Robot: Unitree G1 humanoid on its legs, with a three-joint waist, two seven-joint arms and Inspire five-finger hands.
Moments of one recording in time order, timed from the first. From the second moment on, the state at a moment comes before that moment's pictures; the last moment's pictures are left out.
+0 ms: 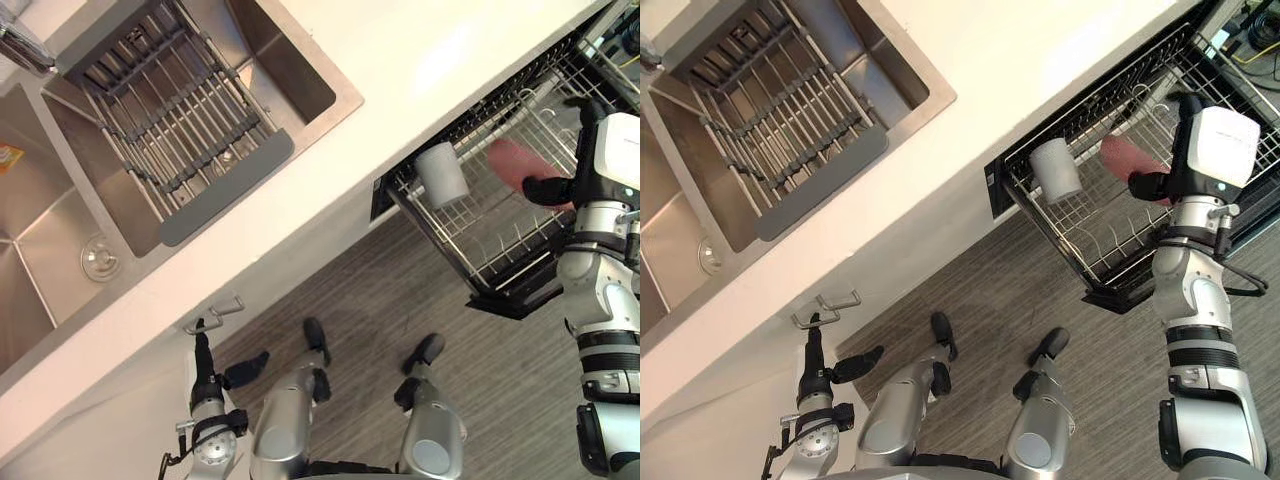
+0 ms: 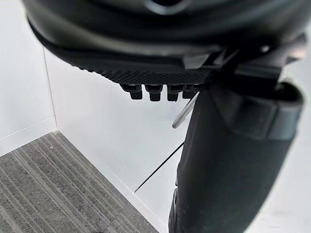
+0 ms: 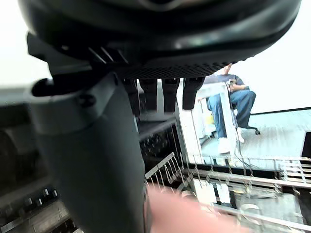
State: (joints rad) left arm 0.13 0.13 -0.03 0.71 0.12 -0.42 0.49; right arm -0.46 -0.68 -0.17 0.31 -0.77 0.05 -0.40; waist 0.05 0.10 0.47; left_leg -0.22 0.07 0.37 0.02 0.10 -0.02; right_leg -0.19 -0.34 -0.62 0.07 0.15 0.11
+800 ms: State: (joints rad) left arm 0.21 0.15 0.03 0.82 0.15 -0.40 0.46; right arm -0.30 -0.66 -0.43 0.38 -0.37 0.02 -0.54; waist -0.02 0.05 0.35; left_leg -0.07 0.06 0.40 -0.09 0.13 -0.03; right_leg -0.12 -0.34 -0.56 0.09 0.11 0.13
